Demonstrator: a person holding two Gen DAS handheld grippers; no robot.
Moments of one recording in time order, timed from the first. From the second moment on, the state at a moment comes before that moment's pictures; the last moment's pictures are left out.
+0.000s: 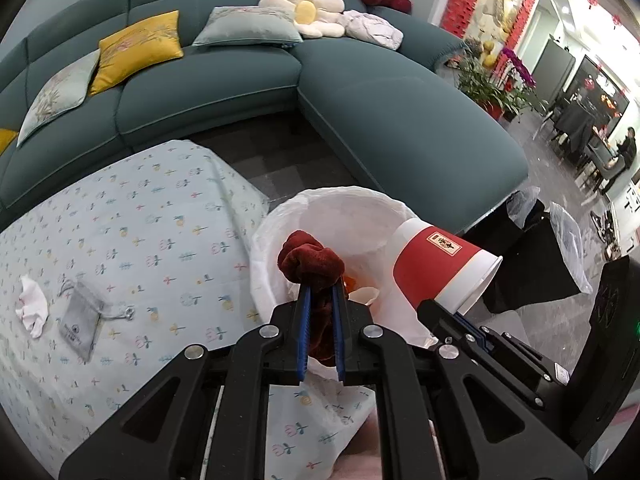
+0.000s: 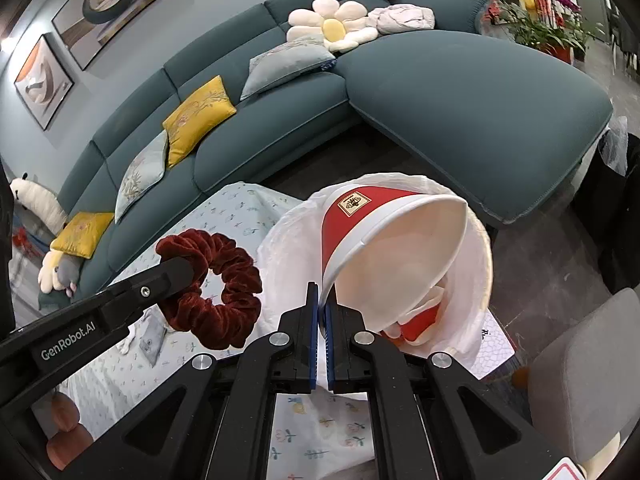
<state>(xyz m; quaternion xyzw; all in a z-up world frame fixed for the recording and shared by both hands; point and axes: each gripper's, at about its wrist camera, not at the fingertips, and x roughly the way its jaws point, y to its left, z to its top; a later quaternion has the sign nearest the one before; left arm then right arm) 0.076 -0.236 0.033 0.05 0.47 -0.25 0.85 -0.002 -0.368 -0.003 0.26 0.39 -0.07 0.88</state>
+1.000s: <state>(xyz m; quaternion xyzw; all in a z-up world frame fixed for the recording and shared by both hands) 0.086 -0.213 0.029 0.03 0.48 -0.21 0.85 0.003 -0.362 0.004 0.24 0.39 -0.07 0.88</state>
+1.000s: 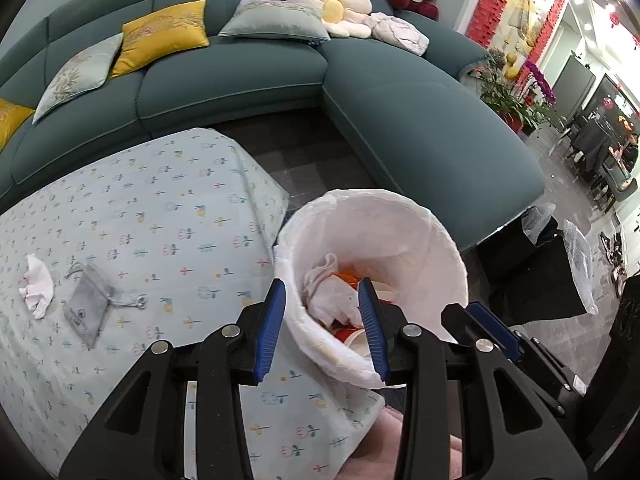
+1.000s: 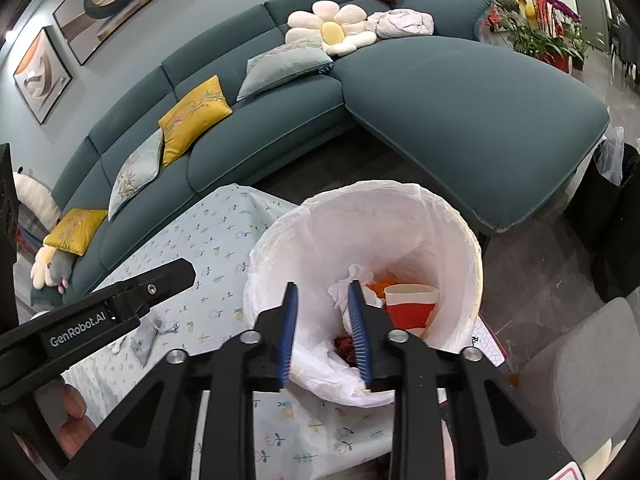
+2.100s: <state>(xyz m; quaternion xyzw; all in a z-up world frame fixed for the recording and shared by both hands) 0.090 -0.040 0.025 -0.04 0.47 -0.09 0.88 0.032 -0.221 0.029 0.15 0.42 0.00 0.90</state>
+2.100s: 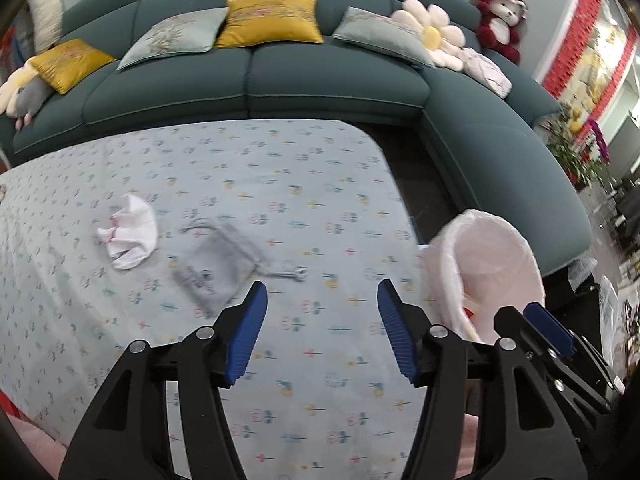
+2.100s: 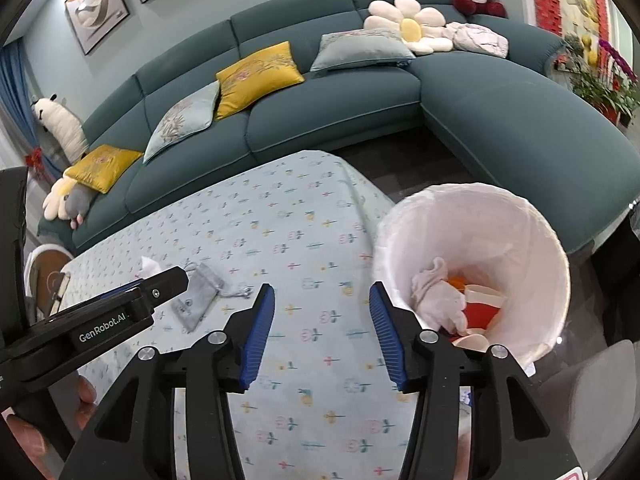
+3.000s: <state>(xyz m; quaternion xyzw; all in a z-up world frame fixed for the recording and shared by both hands) 0.172 0.160 -0.051 -0.10 0.51 0.08 0.85 0.121 -0.060 -0.051 0.09 0.50 0.08 0.86</state>
